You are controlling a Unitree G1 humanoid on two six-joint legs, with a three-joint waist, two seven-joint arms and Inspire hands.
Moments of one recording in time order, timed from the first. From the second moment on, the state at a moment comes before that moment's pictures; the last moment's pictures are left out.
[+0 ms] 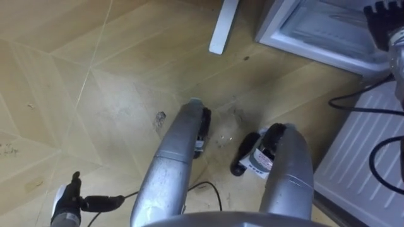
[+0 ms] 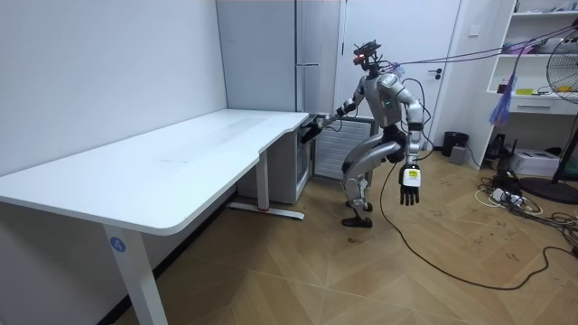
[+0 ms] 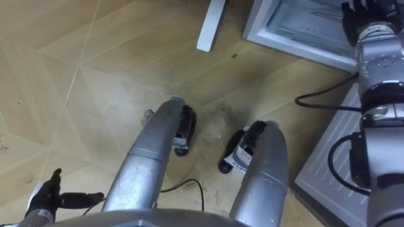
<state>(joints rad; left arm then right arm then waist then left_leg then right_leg) 0.36 0.47 -0.20 0.71 -0.30 -0.03 0.18 -0.68 -0.60 0.06 1.01 1.66 -0.04 -0.13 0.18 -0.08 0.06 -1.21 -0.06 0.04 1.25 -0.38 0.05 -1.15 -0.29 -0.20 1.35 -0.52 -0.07</state>
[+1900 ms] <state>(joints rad) 0.23 0.24 -0.07 1.02 0.00 -0.06 0.16 0.10 -0.26 0.19 1.27 0.42 -0.05 0.19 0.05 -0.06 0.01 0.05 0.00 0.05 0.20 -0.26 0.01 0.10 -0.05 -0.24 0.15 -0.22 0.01</state>
